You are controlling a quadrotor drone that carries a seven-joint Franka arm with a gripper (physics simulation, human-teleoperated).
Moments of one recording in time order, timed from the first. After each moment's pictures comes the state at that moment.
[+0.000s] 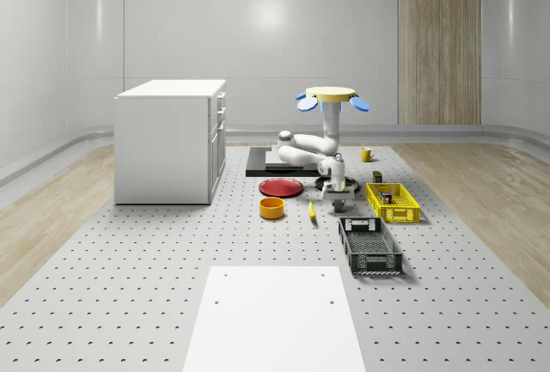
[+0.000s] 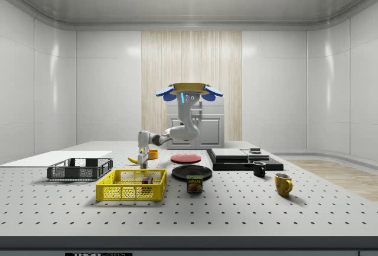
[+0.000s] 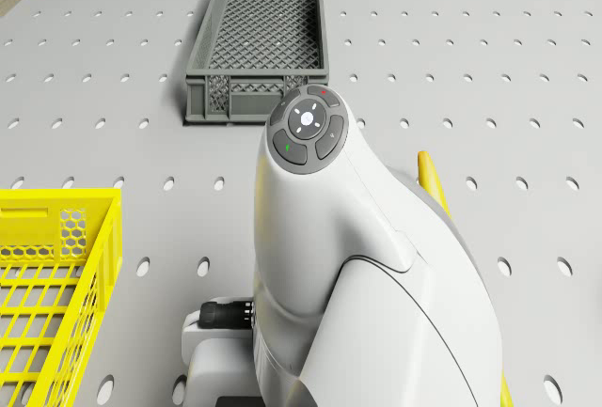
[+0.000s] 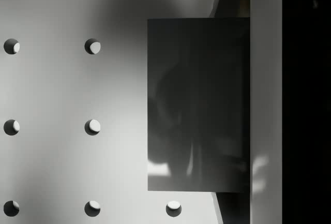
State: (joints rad) arm -1.29 -1.59 1.40 -2.76 -1.72 1.66 1.69
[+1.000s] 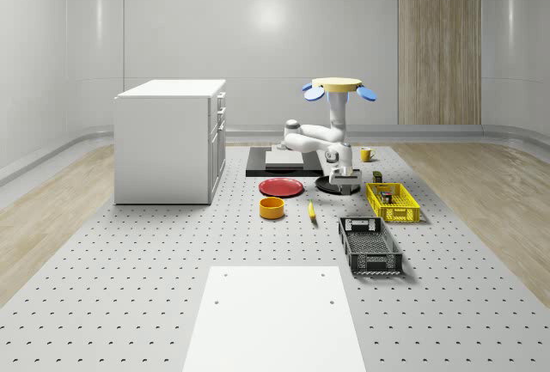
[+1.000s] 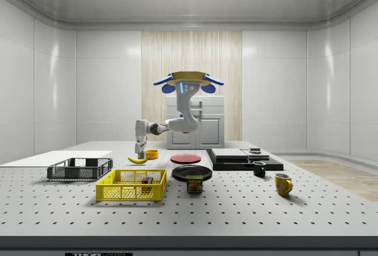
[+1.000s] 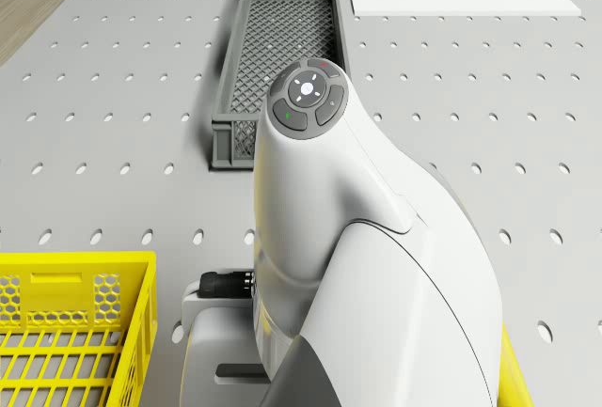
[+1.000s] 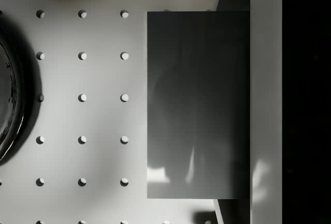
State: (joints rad) arm -1.28 -1.60 1.46 -2.77 -1.66 1.64 1.69
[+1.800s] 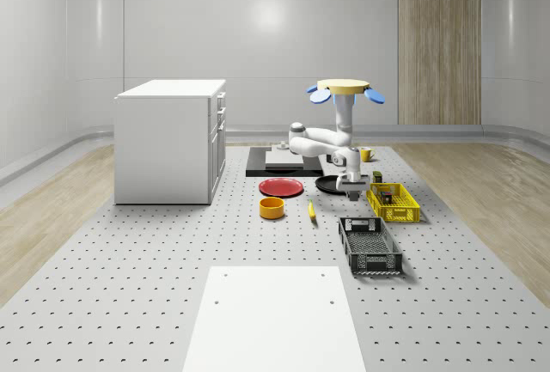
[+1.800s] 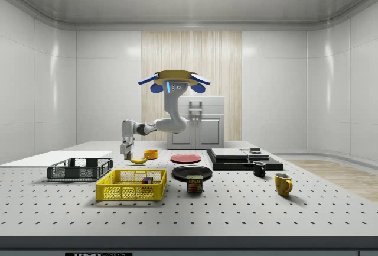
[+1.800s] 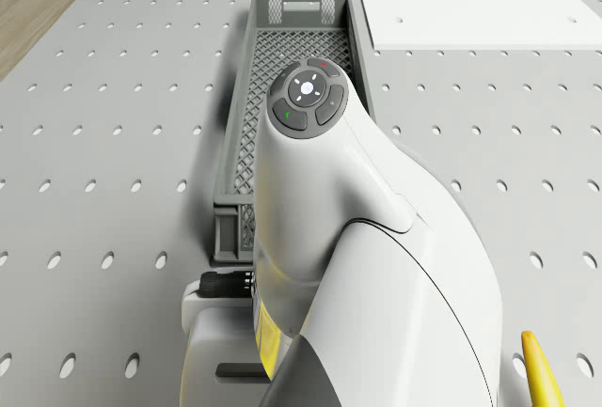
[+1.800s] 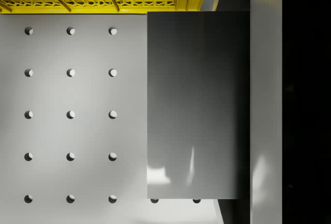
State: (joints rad) arm -1.28 -1.61 1.46 -2.77 -1.66 1.65 1.69
